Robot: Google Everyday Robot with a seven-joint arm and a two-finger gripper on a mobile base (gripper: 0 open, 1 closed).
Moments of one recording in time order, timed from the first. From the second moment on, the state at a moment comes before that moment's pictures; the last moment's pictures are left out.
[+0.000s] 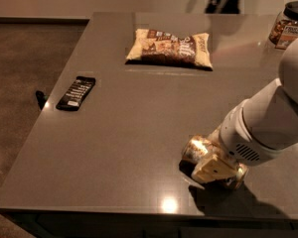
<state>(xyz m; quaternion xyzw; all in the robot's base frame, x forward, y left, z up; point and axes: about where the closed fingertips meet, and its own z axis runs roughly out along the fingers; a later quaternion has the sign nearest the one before) 0.369 -0.130 0.855 -0.49 0.85 0.08 0.18</state>
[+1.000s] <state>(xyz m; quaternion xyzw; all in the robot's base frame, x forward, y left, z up) 0.386 -0.145 0.918 -0.49 0.84 0.08 0.20</state>
